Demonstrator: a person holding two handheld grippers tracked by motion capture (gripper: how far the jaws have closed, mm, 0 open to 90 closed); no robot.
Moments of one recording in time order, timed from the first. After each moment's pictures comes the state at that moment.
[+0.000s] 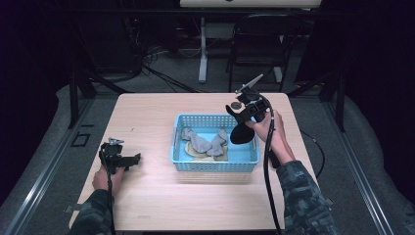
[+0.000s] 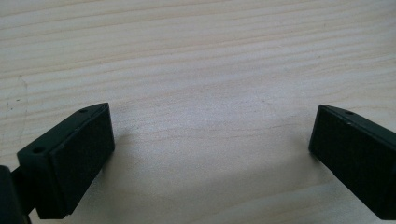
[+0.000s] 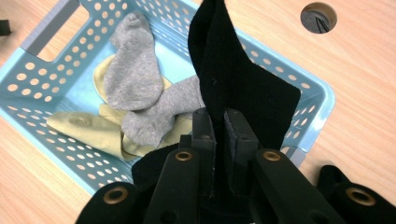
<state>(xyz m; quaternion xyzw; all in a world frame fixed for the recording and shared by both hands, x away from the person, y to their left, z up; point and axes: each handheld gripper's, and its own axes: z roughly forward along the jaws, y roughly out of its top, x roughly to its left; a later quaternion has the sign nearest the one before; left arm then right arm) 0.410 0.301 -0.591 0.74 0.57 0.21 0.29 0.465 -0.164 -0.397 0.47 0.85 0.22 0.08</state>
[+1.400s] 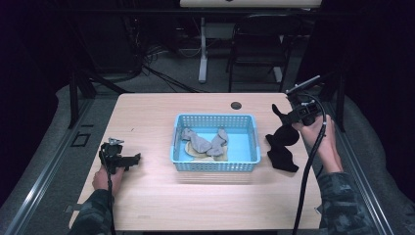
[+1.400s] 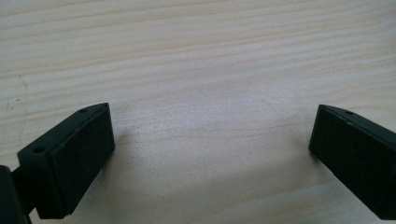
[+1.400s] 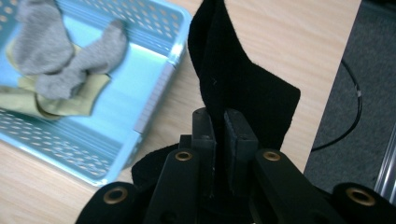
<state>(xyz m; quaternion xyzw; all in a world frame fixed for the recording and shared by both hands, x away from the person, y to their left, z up) 0.410 0.300 -0.591 0.74 0.57 0.21 0.29 0.433 -0.287 -0.380 0.56 0.80 0.20 0.12</state>
